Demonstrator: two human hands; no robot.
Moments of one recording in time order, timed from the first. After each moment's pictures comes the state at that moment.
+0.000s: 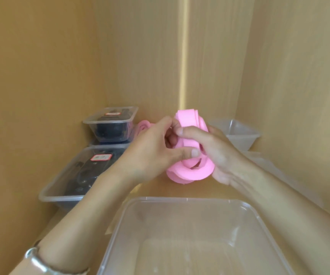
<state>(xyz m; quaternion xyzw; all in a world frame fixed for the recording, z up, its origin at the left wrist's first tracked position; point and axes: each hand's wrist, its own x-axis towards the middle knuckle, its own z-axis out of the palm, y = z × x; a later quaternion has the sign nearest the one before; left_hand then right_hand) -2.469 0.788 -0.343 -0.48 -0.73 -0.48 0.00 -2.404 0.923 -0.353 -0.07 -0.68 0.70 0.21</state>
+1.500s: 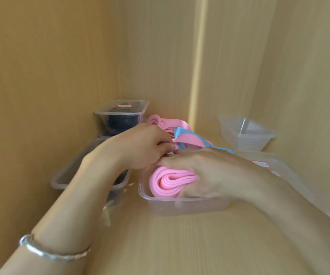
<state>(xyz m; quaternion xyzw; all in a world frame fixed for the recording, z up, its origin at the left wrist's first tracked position) -2.491 0.763 -0.328 -0.46 -0.87 -0.17 0.02 -2.383 0.897 -0.347 0.09 -0.99 0.05 0.05</state>
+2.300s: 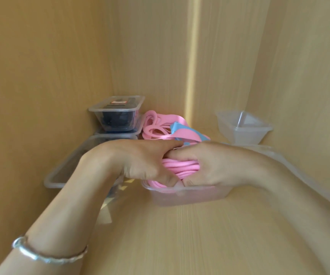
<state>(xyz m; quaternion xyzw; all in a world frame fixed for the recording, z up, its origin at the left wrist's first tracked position) -2.478 0.765 -0.333 -0.48 -0.84 -0.17 -0.18 -2.391 0.924 -0.352 0.10 -0.98 0.16 0.01</state>
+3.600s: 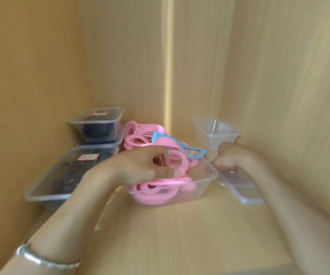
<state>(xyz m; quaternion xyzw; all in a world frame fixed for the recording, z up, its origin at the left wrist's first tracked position) -2.477 0.786 -0.349 -0.47 -0.84 -0.24 -0.13 -2.381 0.999 -0.359 -0.39 -0.91 0.14 -0.01</state>
